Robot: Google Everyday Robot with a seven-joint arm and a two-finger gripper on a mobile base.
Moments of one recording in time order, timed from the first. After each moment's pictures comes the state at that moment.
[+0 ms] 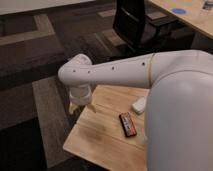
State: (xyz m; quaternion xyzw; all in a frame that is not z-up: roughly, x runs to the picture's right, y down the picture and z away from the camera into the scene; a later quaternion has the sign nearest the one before) arm -0.106 0.100 0.704 -0.26 0.23 0.64 0.68
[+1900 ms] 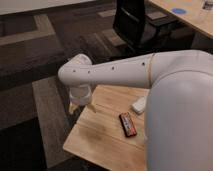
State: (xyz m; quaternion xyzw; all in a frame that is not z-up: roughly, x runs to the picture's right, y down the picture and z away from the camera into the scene) arm -0.106 0.100 0.704 -0.26 0.23 0.64 0.68
